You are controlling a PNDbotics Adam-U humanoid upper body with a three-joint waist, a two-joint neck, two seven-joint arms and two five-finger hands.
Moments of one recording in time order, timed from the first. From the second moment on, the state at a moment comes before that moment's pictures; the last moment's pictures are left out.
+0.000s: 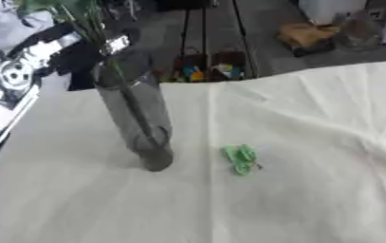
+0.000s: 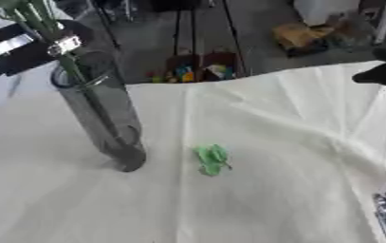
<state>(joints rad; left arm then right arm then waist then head) -1.01 0.66 -0.33 -1.55 -0.31 0.47 -0.44 -0.36 -0.38 -0.02 -1.98 0.24 -0.24 -0.42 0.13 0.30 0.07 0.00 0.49</state>
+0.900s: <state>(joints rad) -1.01 0.68 -0.23 -1.57 -0.45 0.43 -0.68 -0.35 -0.38 -0.02 -1.98 0.24 -0.23 -0.42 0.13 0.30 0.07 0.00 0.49</state>
